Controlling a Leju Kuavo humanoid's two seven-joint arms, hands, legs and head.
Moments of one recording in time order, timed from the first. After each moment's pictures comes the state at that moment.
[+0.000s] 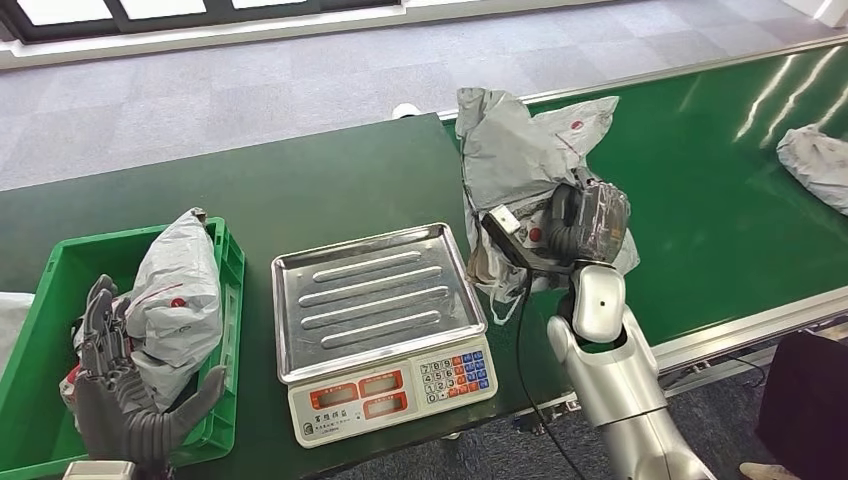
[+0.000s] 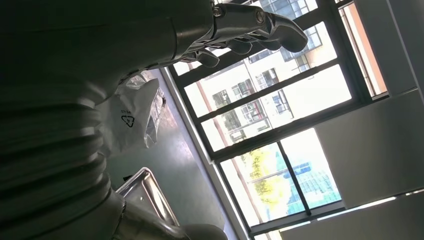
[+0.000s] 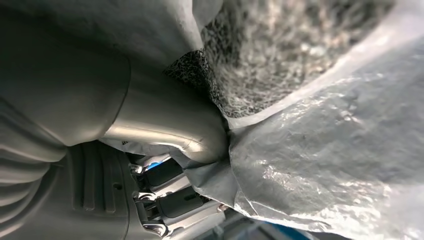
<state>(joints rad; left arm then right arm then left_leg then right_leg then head) 0.05 -0.24 -0.05 -1.65 -0.38 -0.09 -0.70 -0.19 -0.09 -0.11 -1.53 1.57 -0.29 0.34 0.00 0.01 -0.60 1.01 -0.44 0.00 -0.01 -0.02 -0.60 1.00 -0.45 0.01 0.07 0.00</state>
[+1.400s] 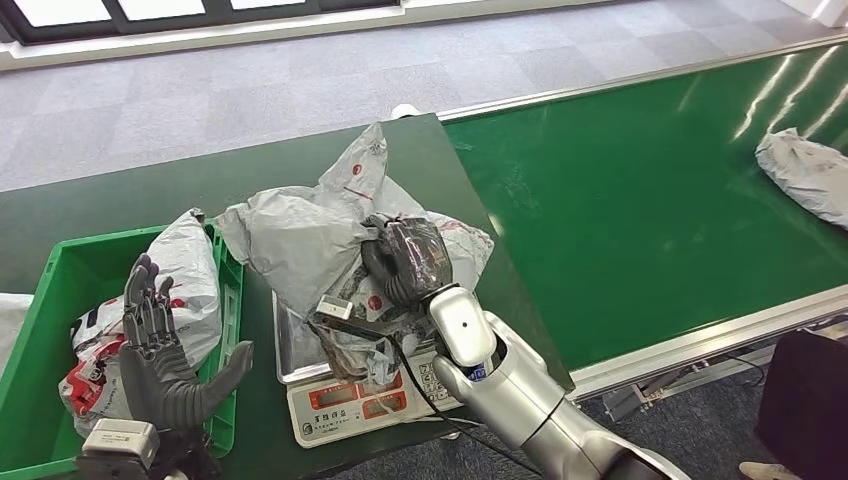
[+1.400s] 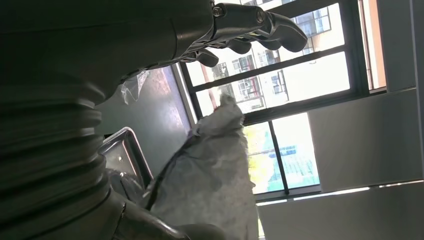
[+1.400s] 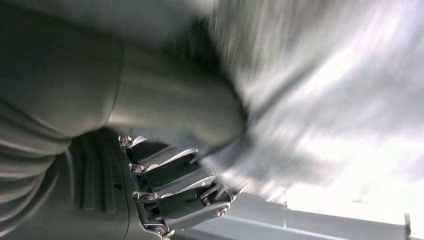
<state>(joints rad) -0.06 -0.21 -0.17 -1.47 -0.21 -0.01 -0.70 -0.35 0.05 0.40 -1.36 1.49 -0.15 0.18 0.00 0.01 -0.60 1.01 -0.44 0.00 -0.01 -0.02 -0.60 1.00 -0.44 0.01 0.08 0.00</state>
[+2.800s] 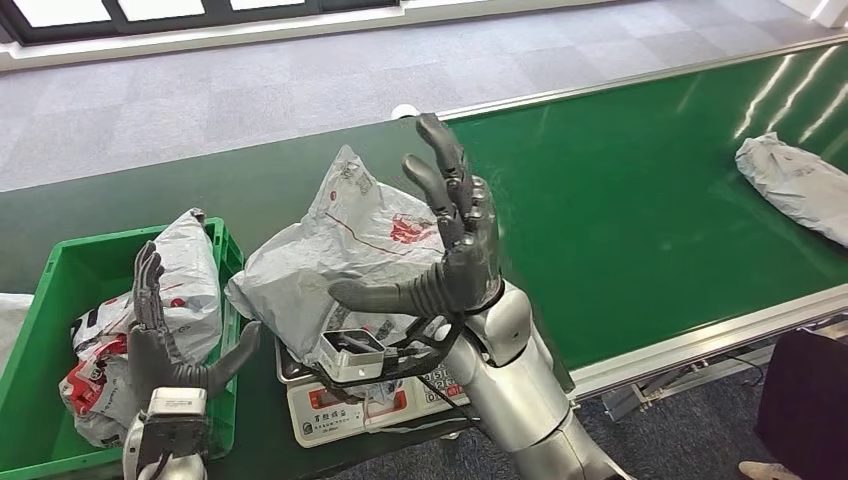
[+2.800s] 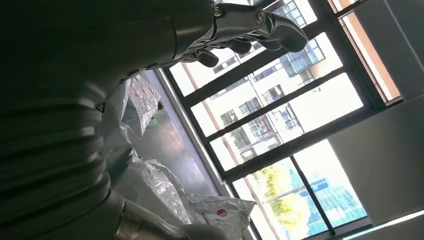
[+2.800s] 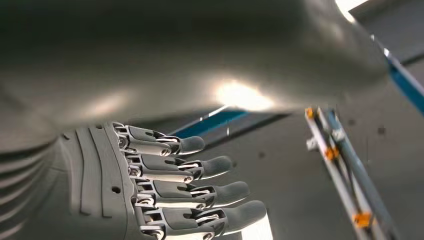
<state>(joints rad) -0.14 -0.19 -0.17 -1.37 -0.48 0.20 -0.67 -0.30 0.22 0.19 -1.70 1.35 -0.70 -0.46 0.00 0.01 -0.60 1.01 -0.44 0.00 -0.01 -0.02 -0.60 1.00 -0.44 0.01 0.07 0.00</state>
